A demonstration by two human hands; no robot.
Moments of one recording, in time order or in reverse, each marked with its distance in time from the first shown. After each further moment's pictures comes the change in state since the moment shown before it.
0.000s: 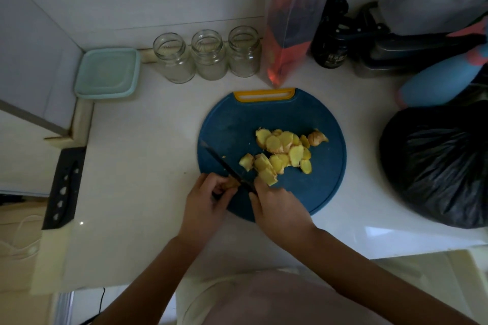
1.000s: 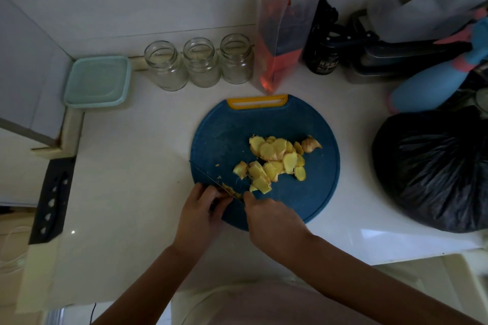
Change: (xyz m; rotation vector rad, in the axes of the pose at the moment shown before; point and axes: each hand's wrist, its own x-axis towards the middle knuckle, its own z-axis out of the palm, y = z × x) left_hand 0.000 -0.013 0.007 0.050 0.009 0.161; right_hand 0.003 0.000 -0.003 -0.138 -0.163 -0.069
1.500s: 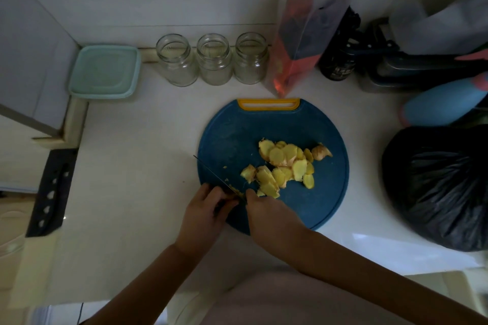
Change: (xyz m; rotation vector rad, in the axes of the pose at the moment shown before) left_hand 0.005 -0.008 -0.001 0.023 -0.038 0.012; right_hand 0.025 -0.006 -0.003 0.037 -0.056 0.008
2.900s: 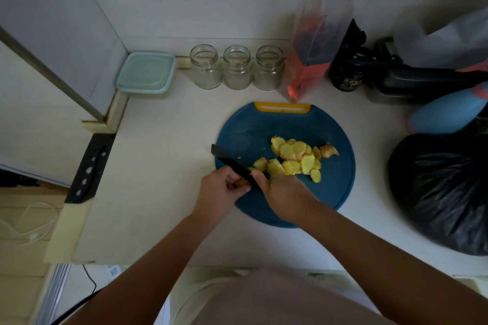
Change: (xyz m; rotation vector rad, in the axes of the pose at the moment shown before) left_hand 0.010 0.030 -0.011 -0.209 -0.023 -0.390; right_hand 0.008 0.014 -0.009 0.194 -0.022 0.168
